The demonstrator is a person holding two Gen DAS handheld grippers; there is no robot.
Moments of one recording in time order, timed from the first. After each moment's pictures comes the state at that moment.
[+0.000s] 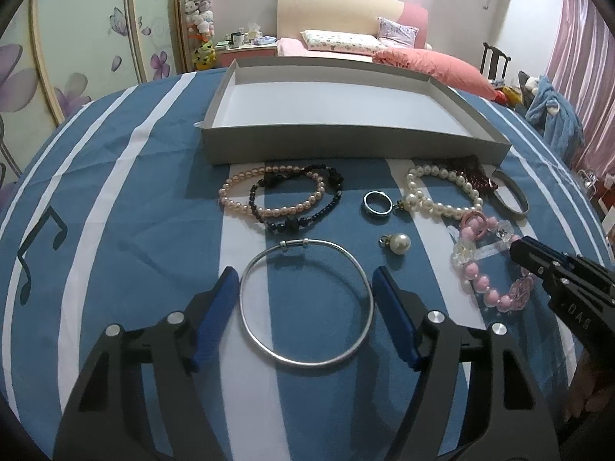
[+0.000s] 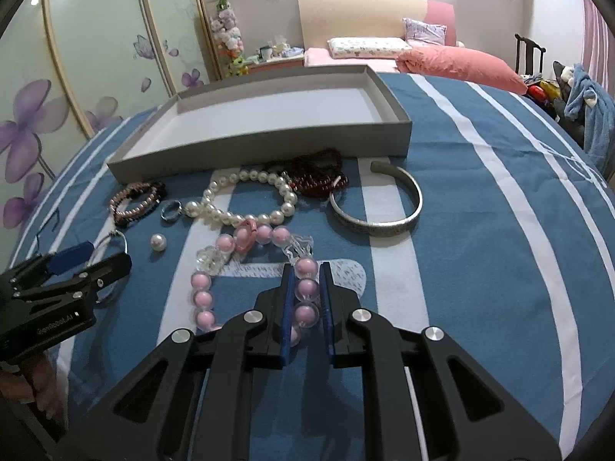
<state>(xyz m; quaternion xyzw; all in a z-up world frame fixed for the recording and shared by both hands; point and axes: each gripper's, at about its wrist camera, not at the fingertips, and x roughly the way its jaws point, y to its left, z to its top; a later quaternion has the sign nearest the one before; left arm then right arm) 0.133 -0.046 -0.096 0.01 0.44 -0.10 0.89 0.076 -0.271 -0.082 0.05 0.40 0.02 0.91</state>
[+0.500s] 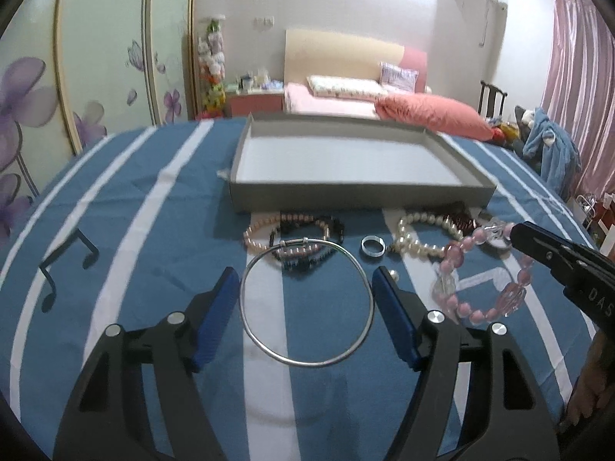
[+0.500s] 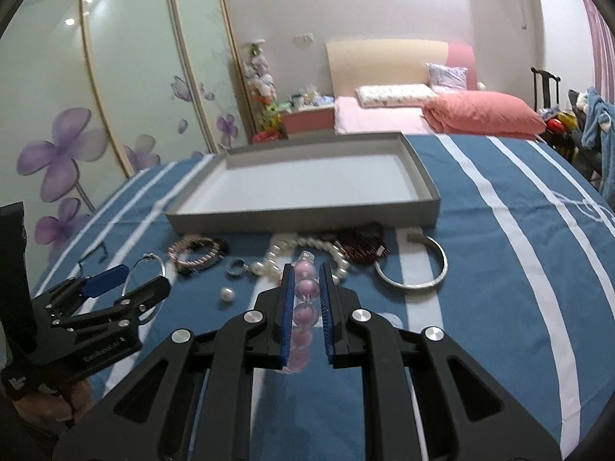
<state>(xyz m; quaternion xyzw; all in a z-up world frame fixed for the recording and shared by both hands) 0.106 -0.038 -0.065 0.01 0.34 -0.08 0.94 0.061 -0.254 -0.040 0.07 0.31 0.08 0.94</state>
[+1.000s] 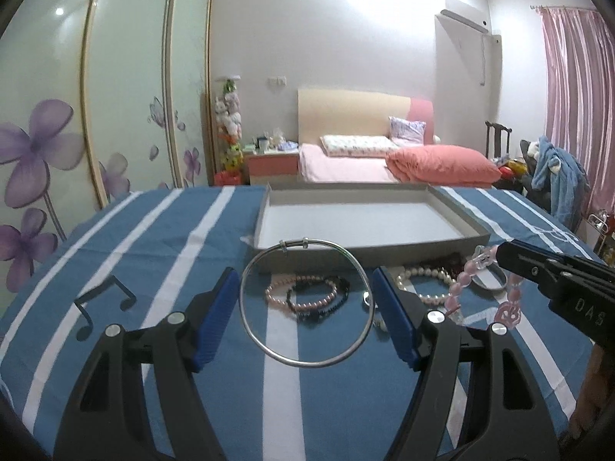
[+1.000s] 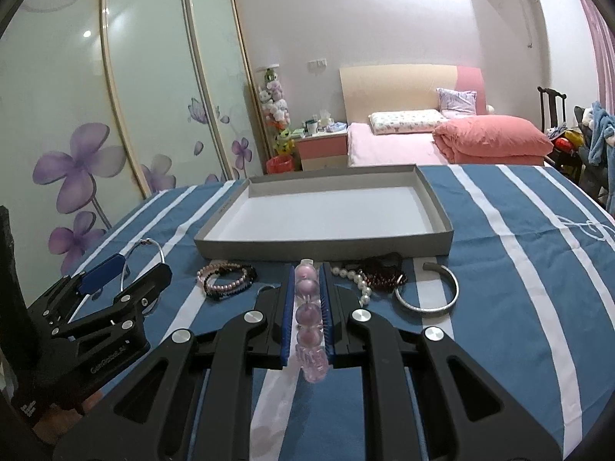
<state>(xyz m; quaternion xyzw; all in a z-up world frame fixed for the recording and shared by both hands) 0.075 -0.043 -0.033 0.02 0.23 -0.05 0.97 0.048 -0.246 -0.022 0.07 0.26 0.09 0.96</state>
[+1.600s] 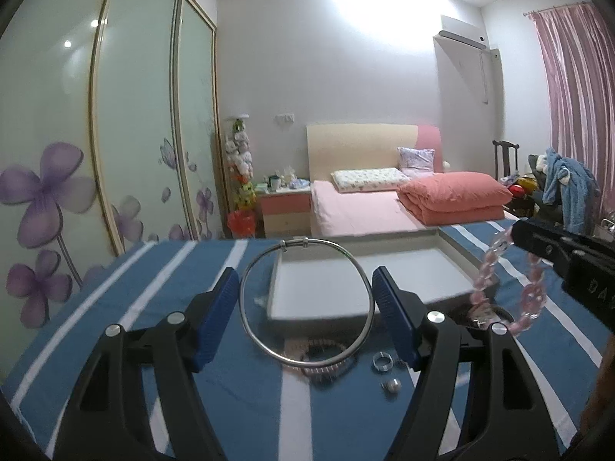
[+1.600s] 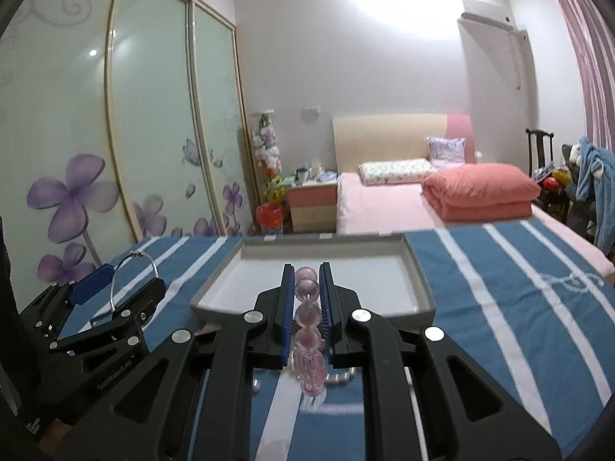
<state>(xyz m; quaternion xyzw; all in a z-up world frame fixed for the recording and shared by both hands) 0.090 -0.056 0.008 0.05 0.16 -0.03 0.99 0.059 -0.246 0.021 0.05 0.17 0.07 0.98</state>
